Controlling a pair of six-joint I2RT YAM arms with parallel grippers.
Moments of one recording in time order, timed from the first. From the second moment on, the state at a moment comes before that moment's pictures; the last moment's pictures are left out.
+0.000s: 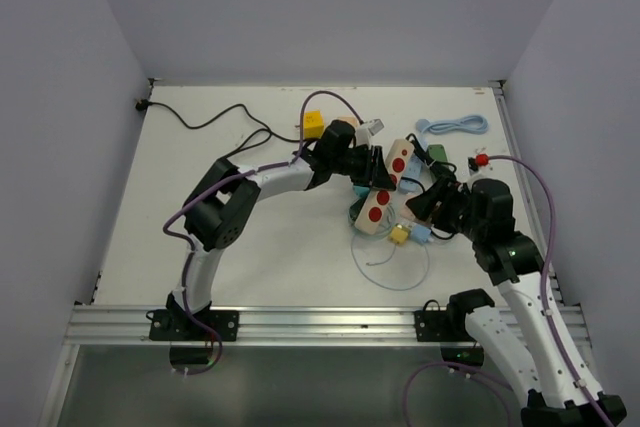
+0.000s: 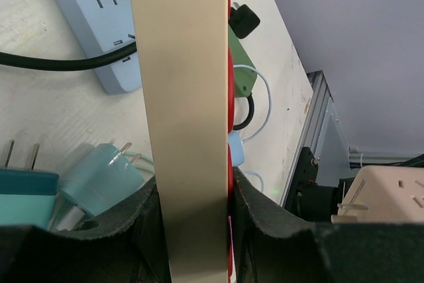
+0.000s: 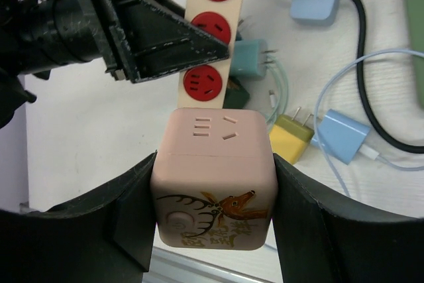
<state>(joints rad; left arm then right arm) -0.74 2.11 1.46 0.14 0.60 -0.65 0.22 0.64 0.71 -0.63 -0.15 0.65</state>
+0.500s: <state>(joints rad) -0.74 2.05 1.46 0.11 0.62 -0.68 0.22 0.76 0.57 -0.50 -0.09 0.66</state>
